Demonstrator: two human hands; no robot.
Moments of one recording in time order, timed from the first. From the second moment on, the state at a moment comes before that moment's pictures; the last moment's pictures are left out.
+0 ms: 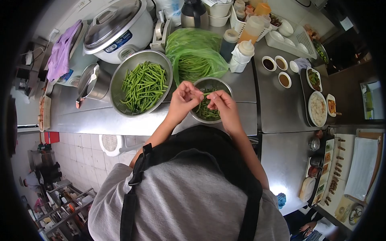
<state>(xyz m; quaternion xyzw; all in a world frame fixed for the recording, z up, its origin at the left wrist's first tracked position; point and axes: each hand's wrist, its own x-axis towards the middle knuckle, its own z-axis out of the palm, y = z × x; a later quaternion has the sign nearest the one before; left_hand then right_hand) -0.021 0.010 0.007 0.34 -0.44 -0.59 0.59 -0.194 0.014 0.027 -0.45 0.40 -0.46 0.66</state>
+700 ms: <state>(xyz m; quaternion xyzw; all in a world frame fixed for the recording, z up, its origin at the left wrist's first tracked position) 0.012 -0.088 -0.025 0.60 -0.80 -0.01 0.08 -0.205 0.001 0.031 -0.63 0.55 -0.43 0.34</state>
